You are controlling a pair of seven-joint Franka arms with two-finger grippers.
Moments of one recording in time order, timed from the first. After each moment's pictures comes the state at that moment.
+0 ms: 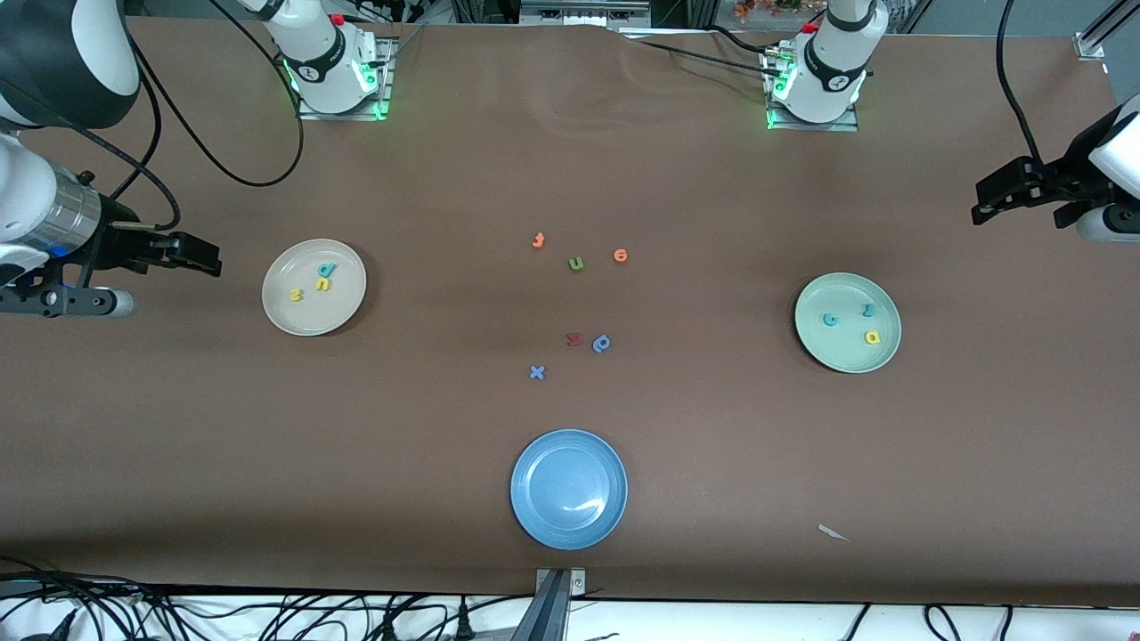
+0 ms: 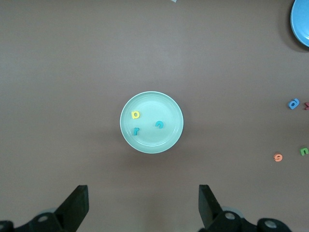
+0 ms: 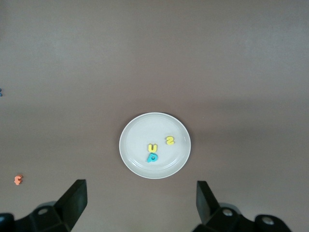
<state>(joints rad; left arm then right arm) -0.03 0.05 0.01 -1.48 0.00 1.47 0.01 0.05 0.21 0.03 -1.48 -0.01 1.58 0.11</state>
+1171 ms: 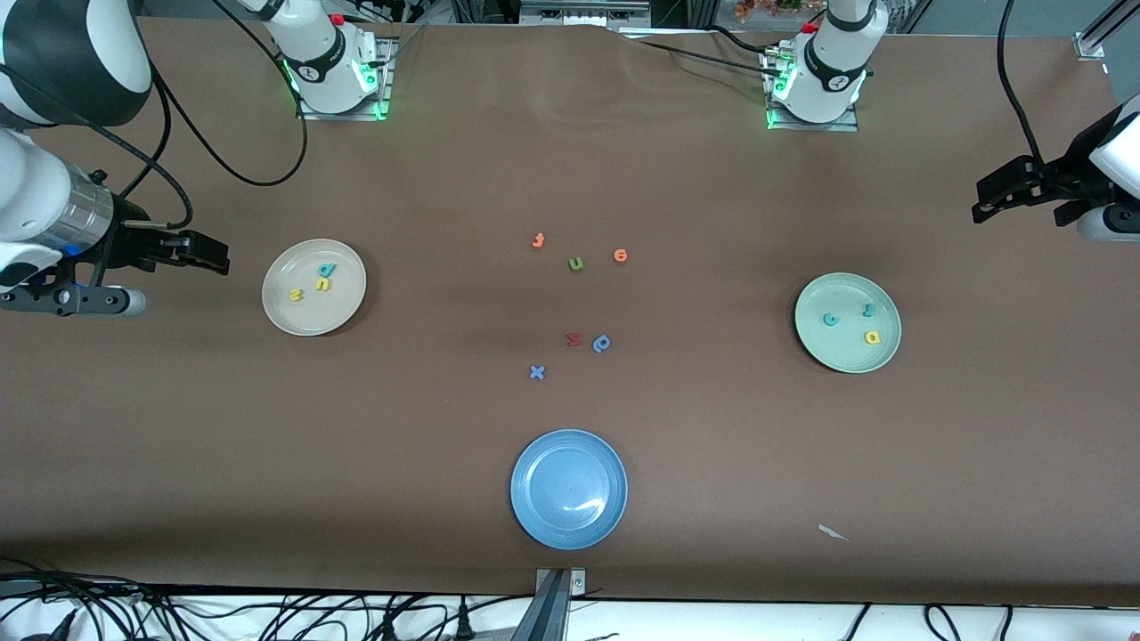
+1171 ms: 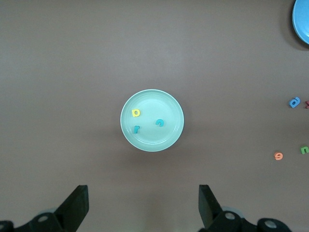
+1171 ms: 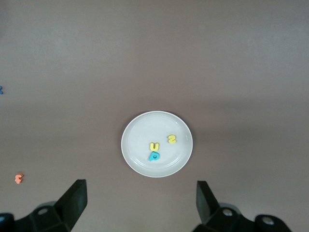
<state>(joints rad) -0.03 0.05 0.01 -1.48 0.00 1.47 0.01 0.06 0.21 0.04 -1.48 -0.02 1.58 0.12</state>
